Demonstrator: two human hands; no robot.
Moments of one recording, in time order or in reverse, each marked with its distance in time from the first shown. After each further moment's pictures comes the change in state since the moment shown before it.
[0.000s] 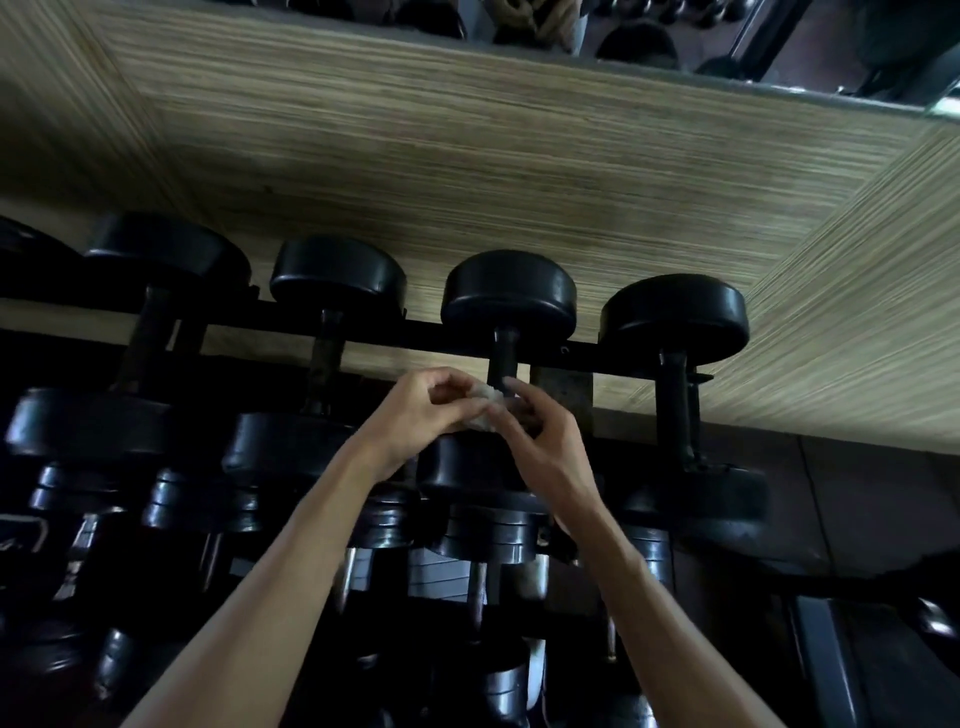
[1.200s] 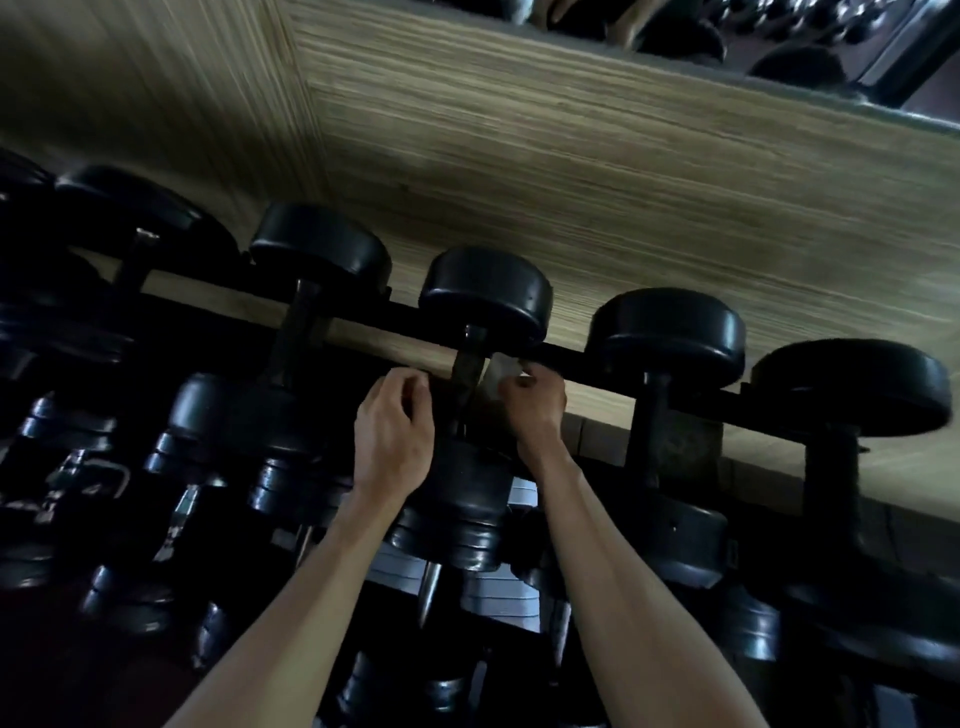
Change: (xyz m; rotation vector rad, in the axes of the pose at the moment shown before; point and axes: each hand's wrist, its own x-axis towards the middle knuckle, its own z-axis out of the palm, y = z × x) left_hand -0.023 -0.075 -0.145 0.471 0.797 0.180; right_hand 0.108 -0.026 0.188 -0.031 0.156 0.228
